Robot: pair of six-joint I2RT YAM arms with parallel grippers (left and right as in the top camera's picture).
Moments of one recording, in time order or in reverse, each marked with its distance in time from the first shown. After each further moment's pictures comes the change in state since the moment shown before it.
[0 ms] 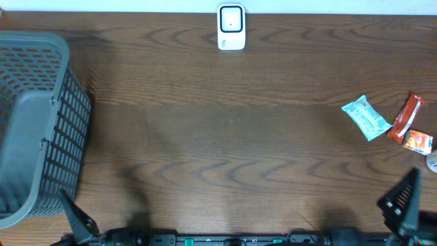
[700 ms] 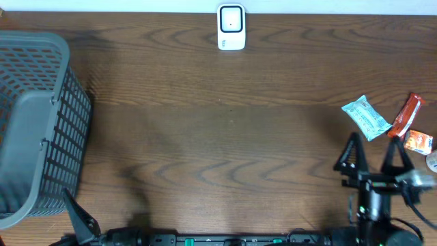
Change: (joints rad) left arm -0.006 -0.002 -0.005 0.008 0.022 0.000; right arm 0.000 0.002 -0.388 0.085 -0.092 0.350
